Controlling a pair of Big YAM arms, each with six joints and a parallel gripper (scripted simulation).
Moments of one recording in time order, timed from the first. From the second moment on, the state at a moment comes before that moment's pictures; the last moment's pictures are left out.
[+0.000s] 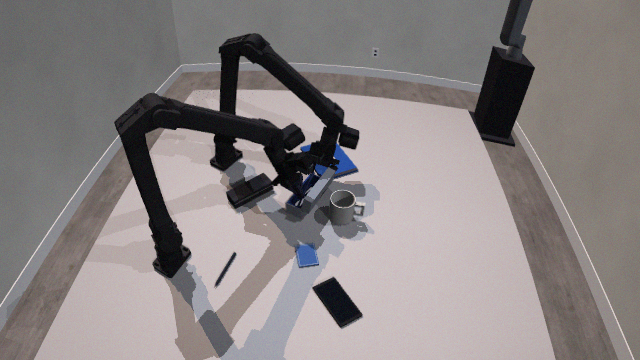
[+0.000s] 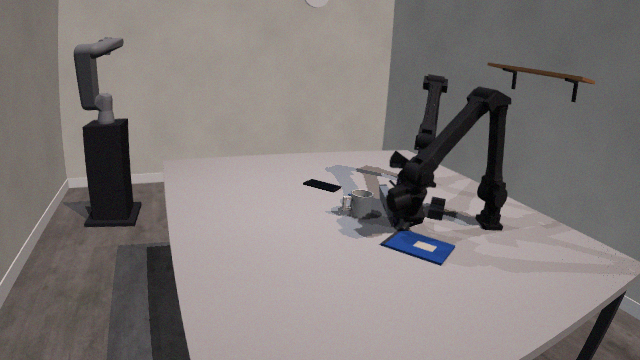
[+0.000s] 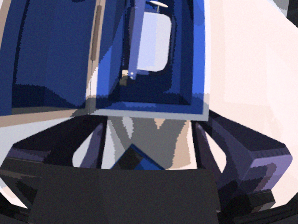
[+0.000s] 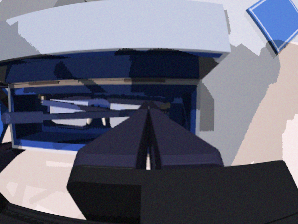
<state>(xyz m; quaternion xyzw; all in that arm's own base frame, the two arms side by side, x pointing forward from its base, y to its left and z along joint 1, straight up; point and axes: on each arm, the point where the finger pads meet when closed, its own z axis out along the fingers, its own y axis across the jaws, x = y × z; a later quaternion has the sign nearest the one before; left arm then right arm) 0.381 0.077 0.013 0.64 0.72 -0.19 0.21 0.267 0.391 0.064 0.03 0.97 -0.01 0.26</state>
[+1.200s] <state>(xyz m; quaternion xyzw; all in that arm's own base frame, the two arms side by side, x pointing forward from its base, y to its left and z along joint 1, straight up) 0.381 0.077 0.013 0.64 0.72 -0.19 0.21 0.231 0.391 0.124 0.03 0.97 -0.01 0.26</state>
